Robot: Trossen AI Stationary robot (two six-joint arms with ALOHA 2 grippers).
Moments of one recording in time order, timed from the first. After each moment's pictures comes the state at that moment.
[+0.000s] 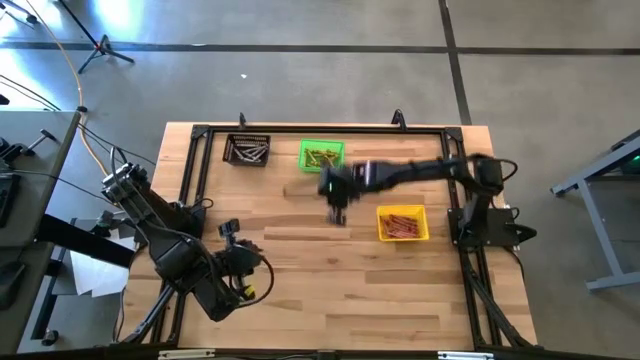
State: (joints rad) left arm -0.79 1.56 1.57 -1.33 -0.73 -0.90; right arm -0.07 1.86 1.41 -0.62 0.05 0.06
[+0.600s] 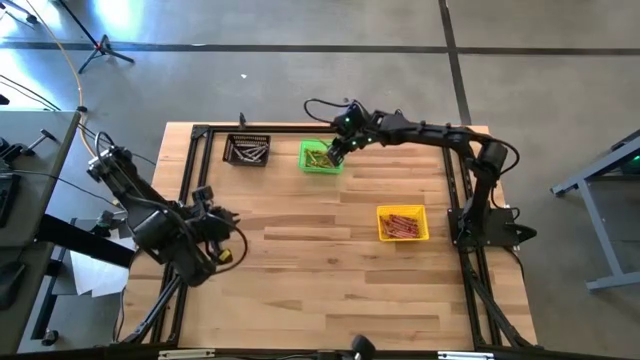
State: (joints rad) left arm -0.77 1.31 1.38 -1.57 -0.82 -0.94; right arm -0.51 1.85 1.41 -0.39 -0.14 0.18
